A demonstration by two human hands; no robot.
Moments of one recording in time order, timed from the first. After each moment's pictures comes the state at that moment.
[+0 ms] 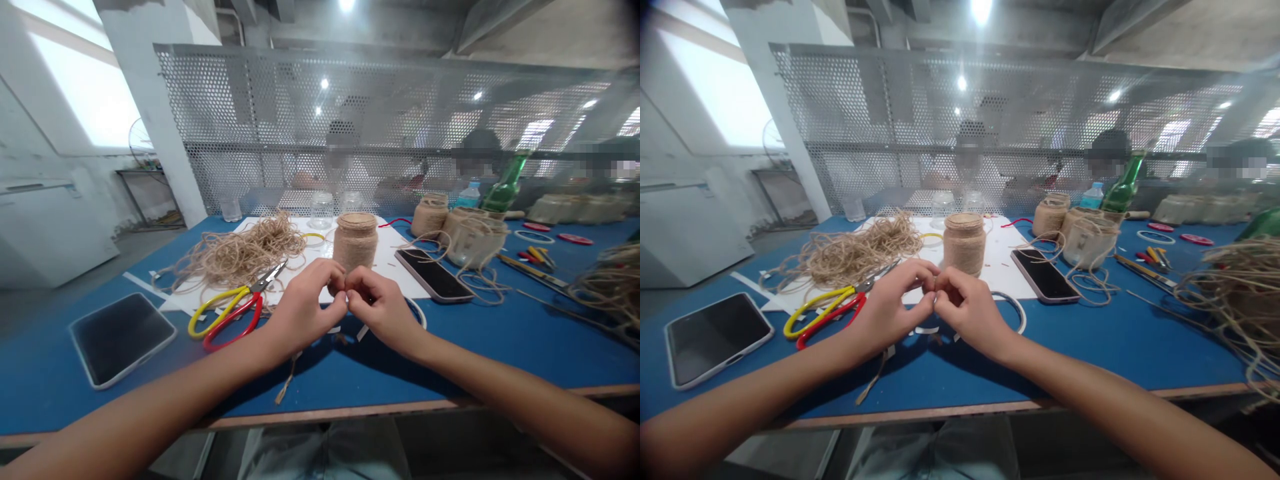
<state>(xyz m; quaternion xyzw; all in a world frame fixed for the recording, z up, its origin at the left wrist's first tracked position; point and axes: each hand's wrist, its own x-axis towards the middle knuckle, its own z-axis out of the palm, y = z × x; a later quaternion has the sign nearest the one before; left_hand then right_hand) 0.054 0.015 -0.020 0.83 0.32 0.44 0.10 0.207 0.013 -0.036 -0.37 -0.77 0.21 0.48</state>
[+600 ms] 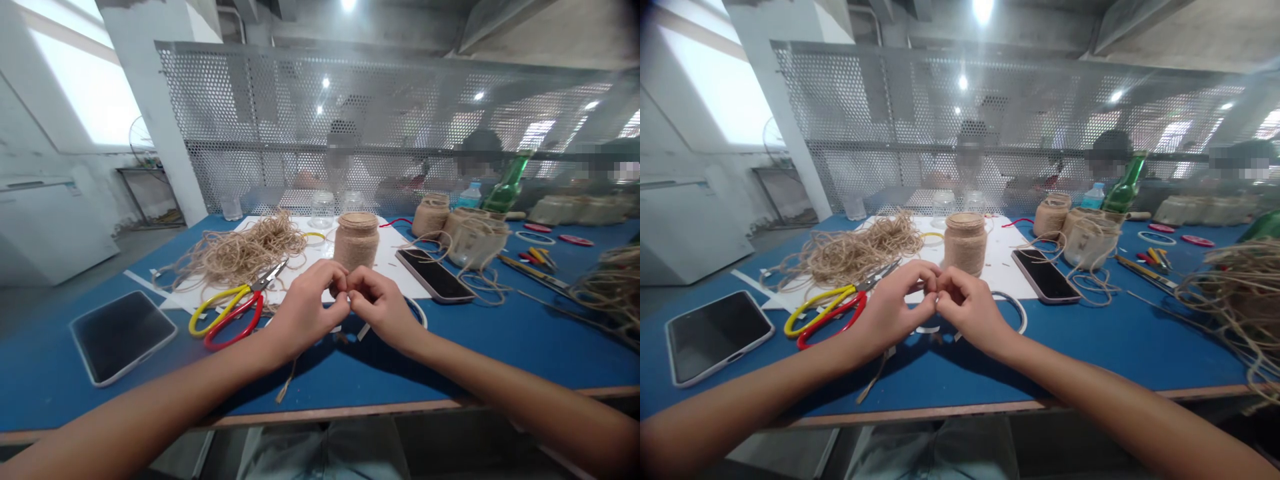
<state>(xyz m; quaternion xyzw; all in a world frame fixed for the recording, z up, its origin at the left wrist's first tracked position) 0.055 0.014 -0.020 0.83 0.33 0.43 0.13 0.205 0.016 -0.039 -0.36 -0.76 0.27 0.48</state>
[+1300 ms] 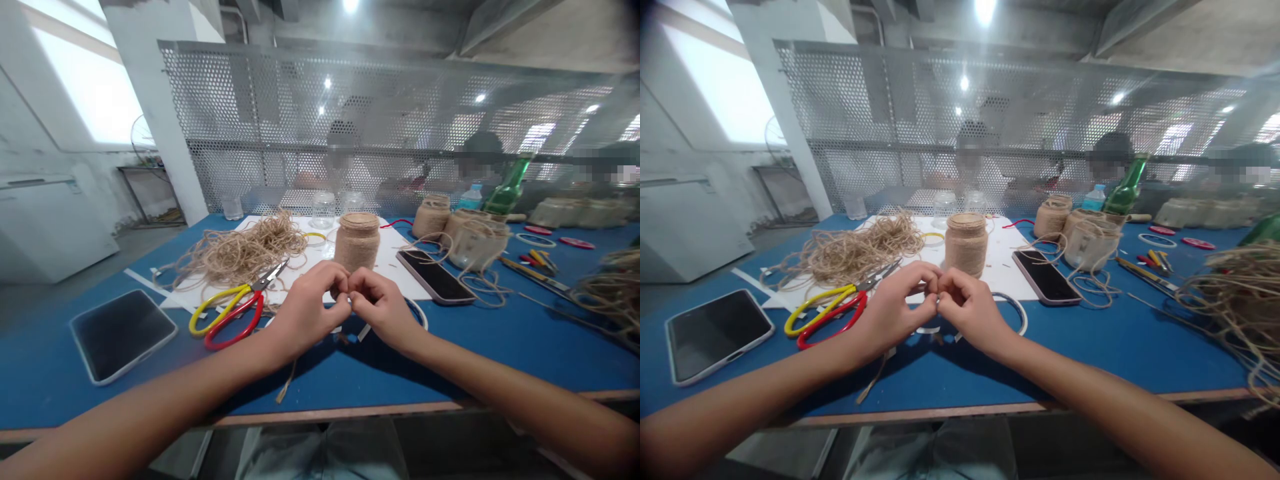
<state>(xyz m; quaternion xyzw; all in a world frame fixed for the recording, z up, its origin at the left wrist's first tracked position) 0.054 0.014 -0.020 0.83 0.33 0.43 0.13 0.204 0.016 -0.040 -0.36 -0.75 0.28 0.47</state>
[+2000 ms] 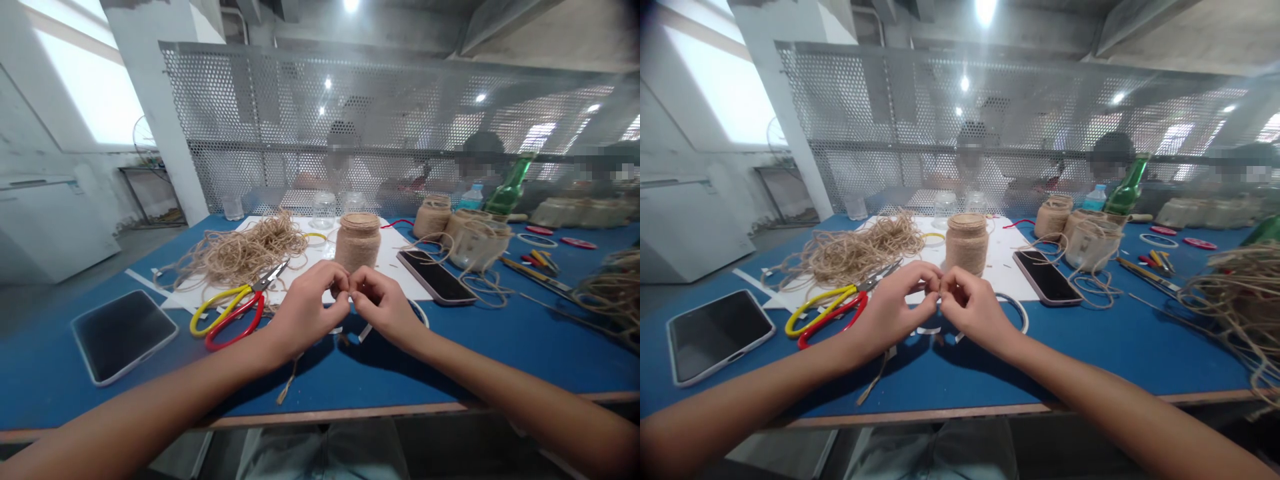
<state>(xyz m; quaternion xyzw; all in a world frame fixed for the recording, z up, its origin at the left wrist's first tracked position) 0.053 0.015 -0.019 0.83 0.33 0.44 0.12 0.207 0.018 -0.038 -0.36 -0.76 0.28 0.46</state>
